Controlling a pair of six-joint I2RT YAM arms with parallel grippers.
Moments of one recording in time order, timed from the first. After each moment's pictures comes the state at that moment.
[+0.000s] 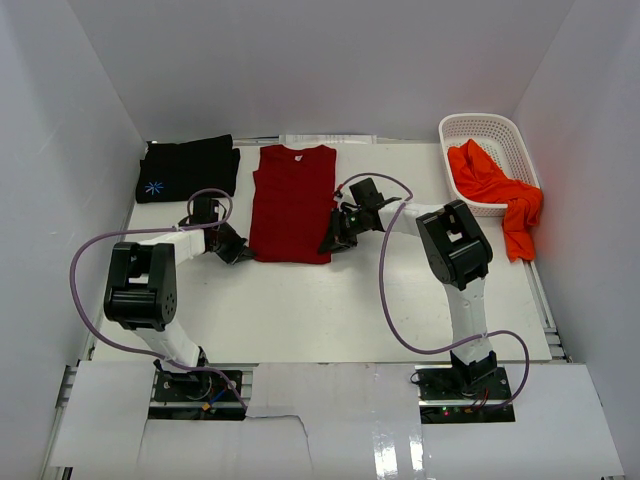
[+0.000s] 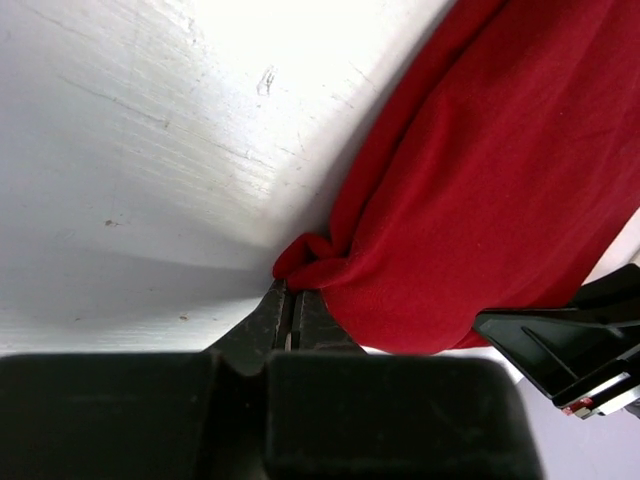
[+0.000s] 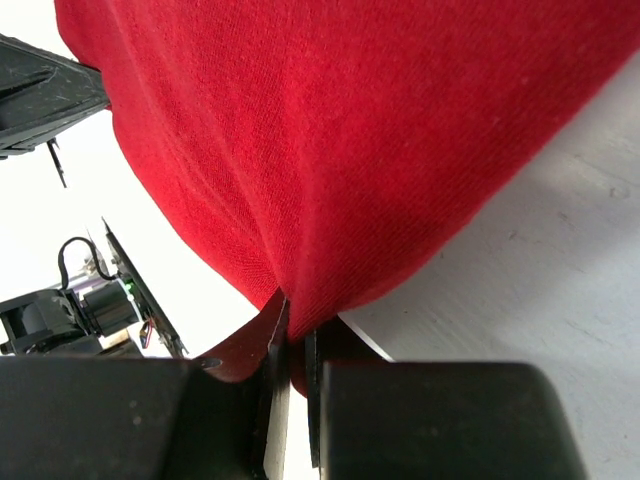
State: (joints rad) left arm -0.06 1.69 0.88 -0.25 0.29 -0.87; right arm 0.52 2.16 1.38 -0.20 -0.72 0.54
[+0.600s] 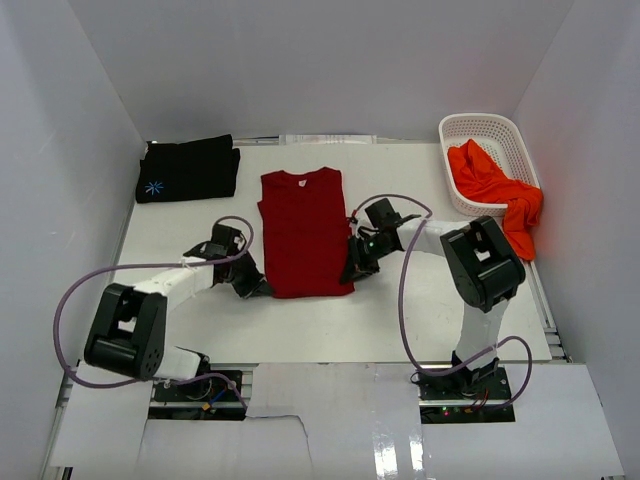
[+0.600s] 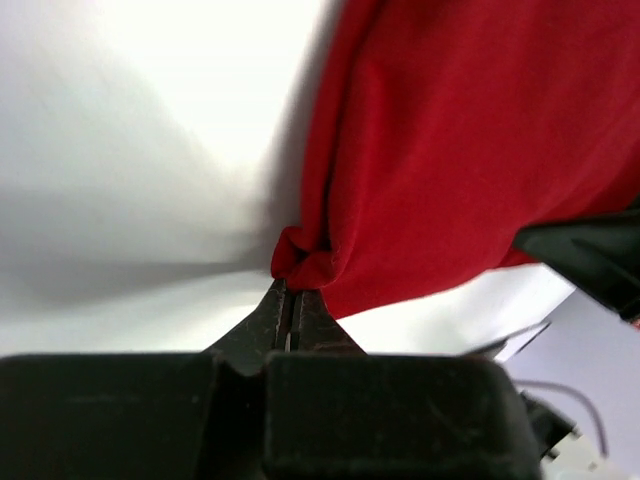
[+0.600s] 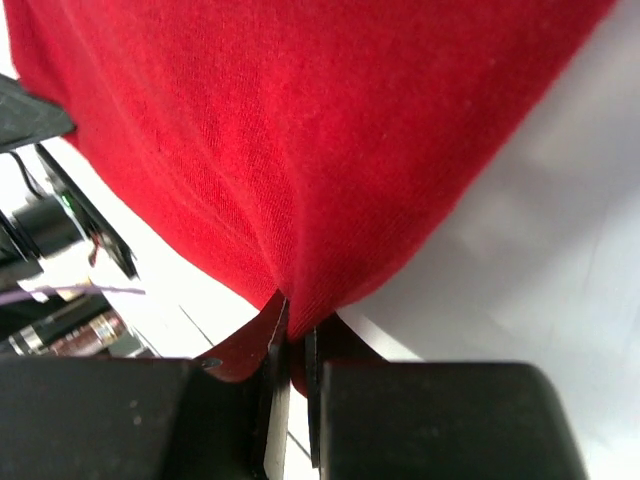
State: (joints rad) left arm -0.23 1.44 0.67 -0.35 0.35 -0.85; right arm 0.52 1.94 1.11 -0.32 -0.69 0.42
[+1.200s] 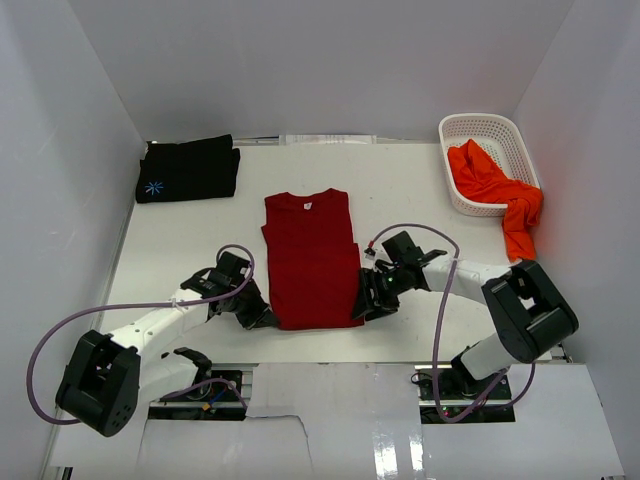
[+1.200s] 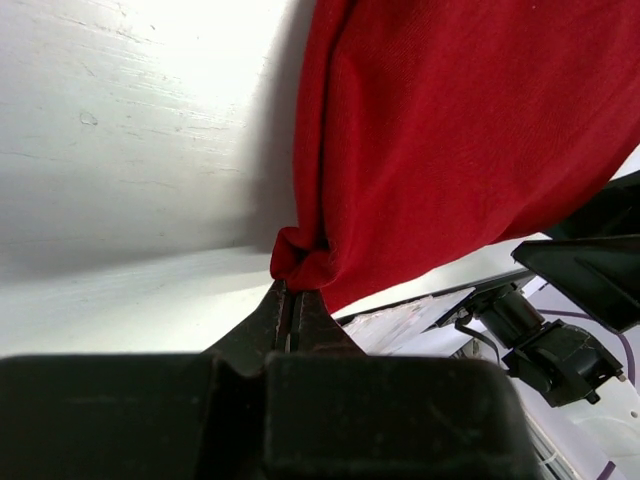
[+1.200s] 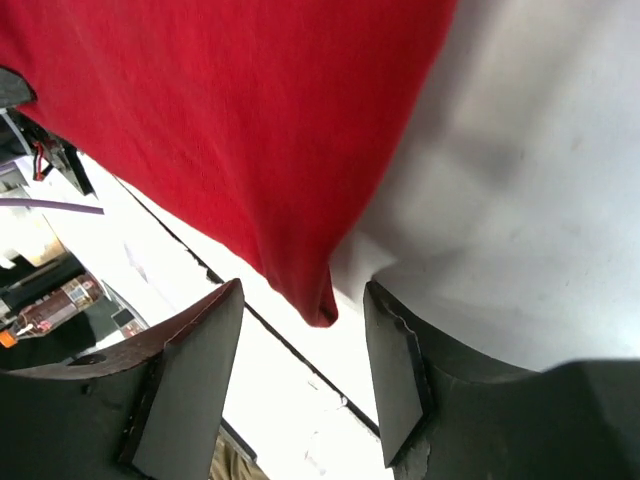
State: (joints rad) left arm -0.47 1.10 0.47 -0.50 0.35 -1.04; right arm 0.58 1.53 0.68 -0.35 -0.63 0.46
